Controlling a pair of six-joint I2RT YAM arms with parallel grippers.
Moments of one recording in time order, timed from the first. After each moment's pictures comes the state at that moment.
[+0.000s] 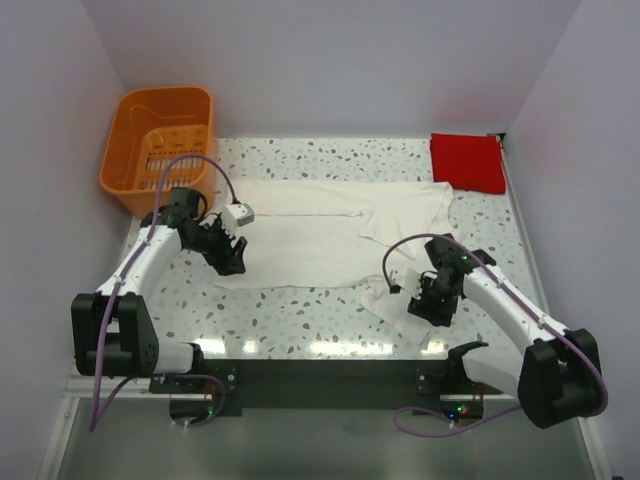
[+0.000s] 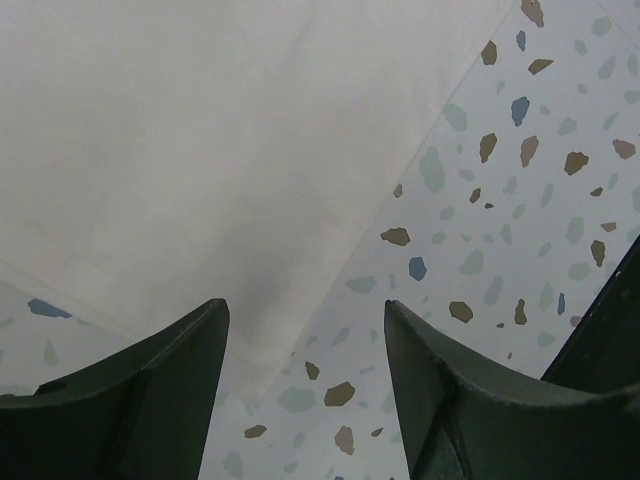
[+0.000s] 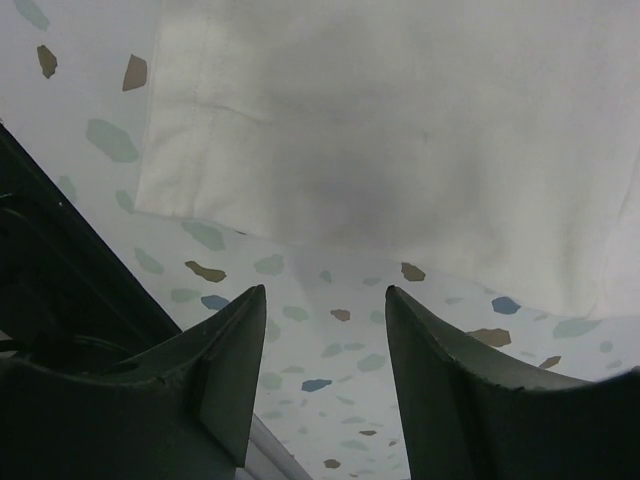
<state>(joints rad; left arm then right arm) -0.02 1.36 0.93 -0.81 0.63 0.73 0.26 1.15 0.68 -1.02 -0.15 -0.96</state>
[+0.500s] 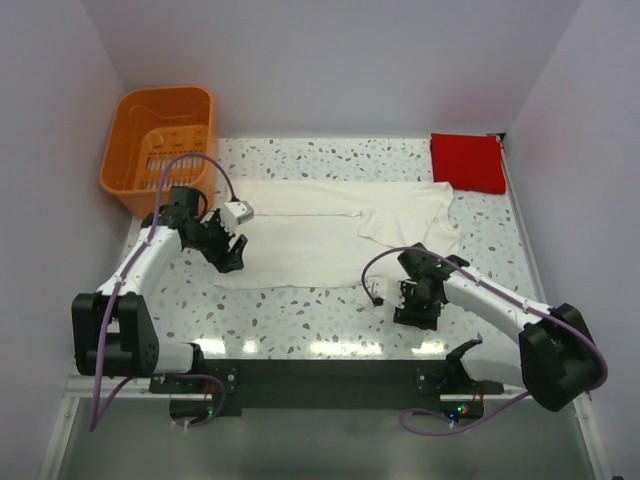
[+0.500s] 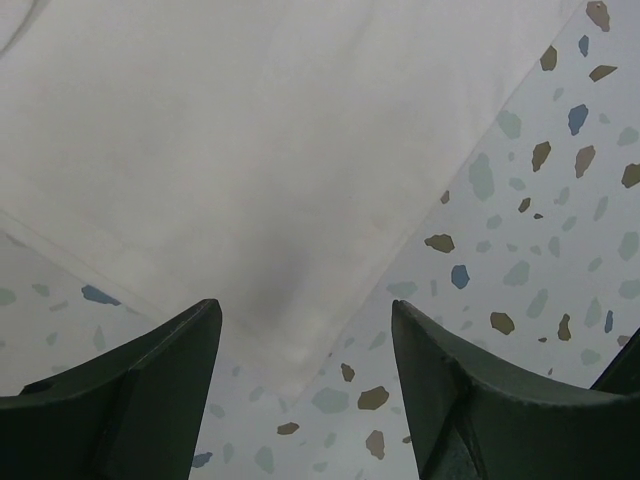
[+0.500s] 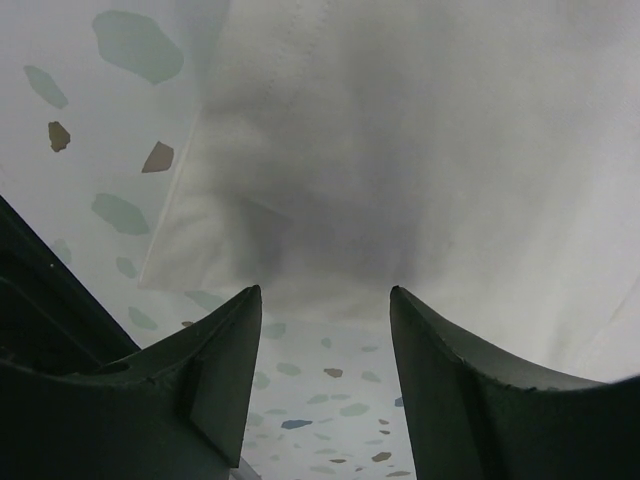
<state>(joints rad) -0.02 1.36 0.93 -0.74 0.57 0.71 0.50 1.21 0.62 -0.88 -0.08 -0.87</state>
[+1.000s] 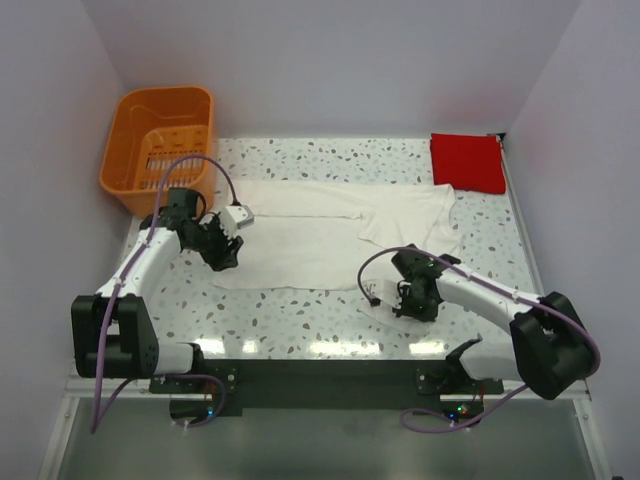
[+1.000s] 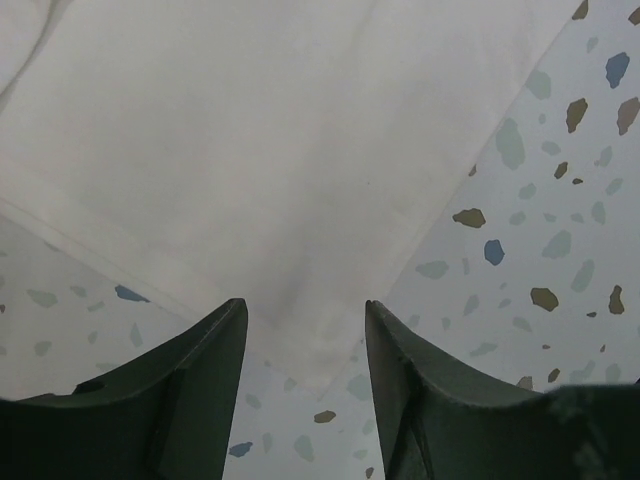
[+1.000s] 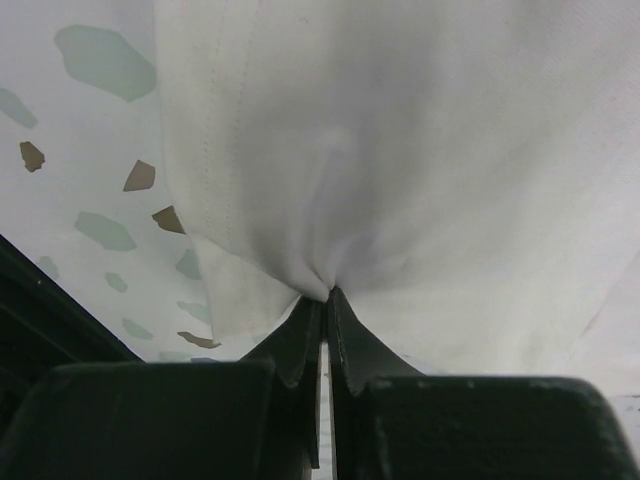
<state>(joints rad) -0.01 1.35 0.91 -0.72 0.55 0.79 0.55 1.29 0.62 -0.84 -0.03 -0.82</state>
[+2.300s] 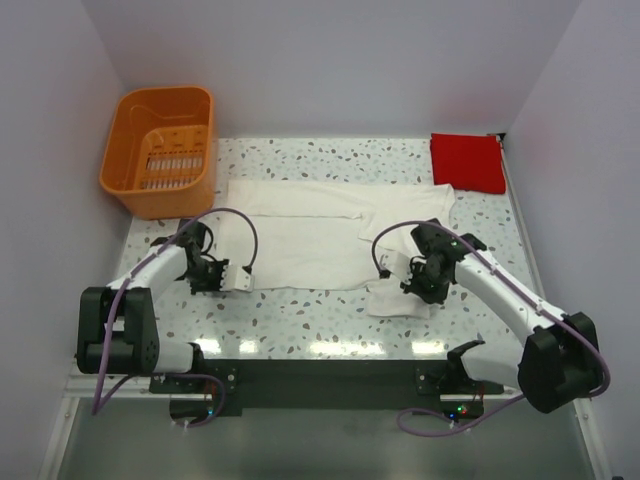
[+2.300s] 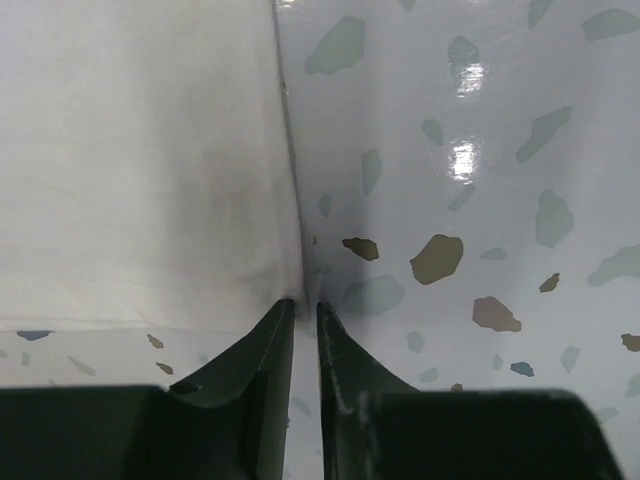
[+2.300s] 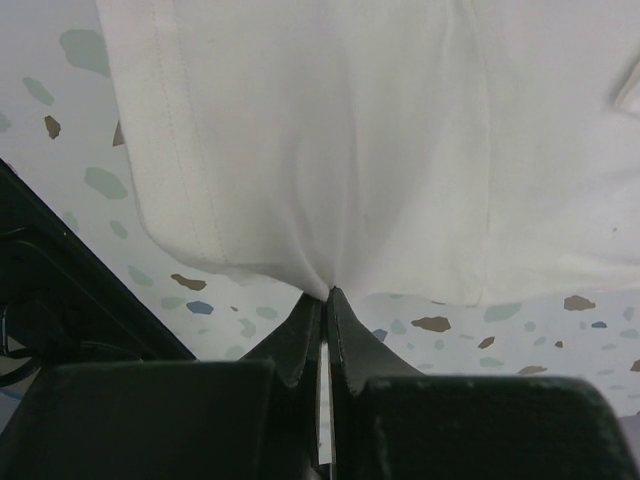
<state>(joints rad) -0.01 1.37 0.69 -0.78 0.30 1.61 0.39 1.23 0.81 -1.02 -0.08 -0.82</state>
